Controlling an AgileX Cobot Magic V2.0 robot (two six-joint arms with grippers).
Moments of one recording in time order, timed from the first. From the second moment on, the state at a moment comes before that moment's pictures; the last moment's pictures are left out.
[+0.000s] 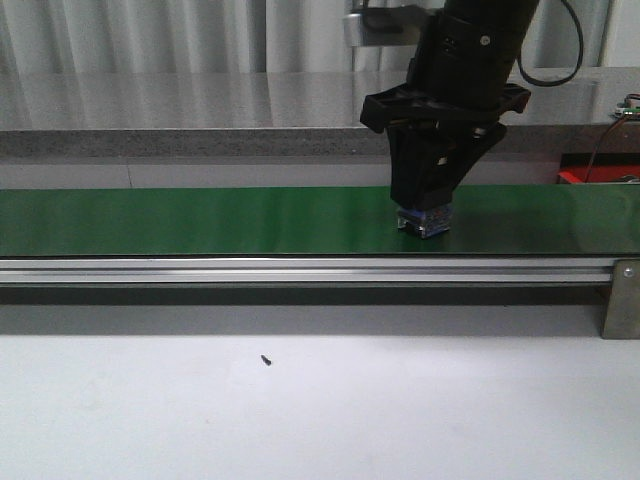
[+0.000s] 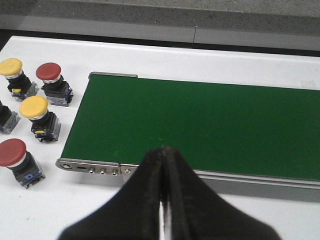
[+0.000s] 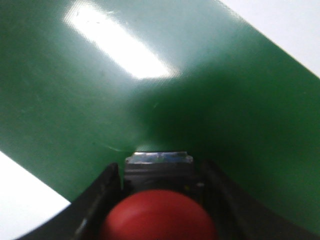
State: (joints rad) left arm 0.14 0.79 -0.68 -0.22 0.51 0.17; right arm 0.39 1.90 -1.55 0.13 0.94 -0.23
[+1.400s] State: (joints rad) left arm 0.14 0.79 -0.68 -0.22 0.51 0.17; right arm -0.23 2.26 -2.07 0.13 0.96 -0.21
